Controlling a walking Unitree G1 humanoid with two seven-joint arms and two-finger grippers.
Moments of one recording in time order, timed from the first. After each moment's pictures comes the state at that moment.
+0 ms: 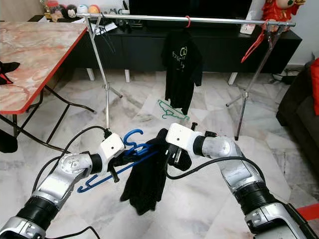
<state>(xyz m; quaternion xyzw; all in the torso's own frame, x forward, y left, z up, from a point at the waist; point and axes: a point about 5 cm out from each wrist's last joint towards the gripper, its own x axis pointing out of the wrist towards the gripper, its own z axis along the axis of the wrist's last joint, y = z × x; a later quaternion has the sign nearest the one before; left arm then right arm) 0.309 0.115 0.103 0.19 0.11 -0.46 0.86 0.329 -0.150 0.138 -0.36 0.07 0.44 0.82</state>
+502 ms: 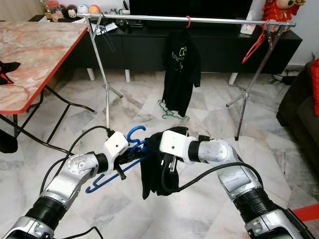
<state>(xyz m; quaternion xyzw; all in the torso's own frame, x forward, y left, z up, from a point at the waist) 0.315 0.100 0.100 0.15 0.09 -0.43 0.89 0.310 -0.137 0.138 -0.35 0.07 0.51 0.78</state>
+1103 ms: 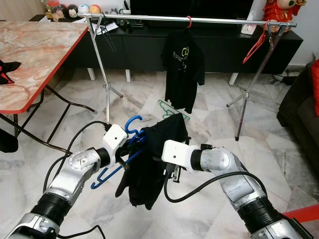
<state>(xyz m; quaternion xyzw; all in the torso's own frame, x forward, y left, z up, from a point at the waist) 0.325 0.102 0.111 0.11 0.06 -0.39 0.91 0.296 -0.141 0.121 -0.35 0.11 0.51 0.78</state>
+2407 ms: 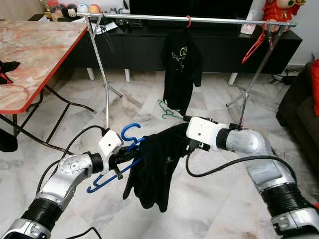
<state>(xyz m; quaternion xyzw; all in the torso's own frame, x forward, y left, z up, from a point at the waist) 0.308 0.111 0.107 0.12 0.06 -0.49 0.86 0.317 -0.197 0.172 -0.41 0.07 0.46 0.79</state>
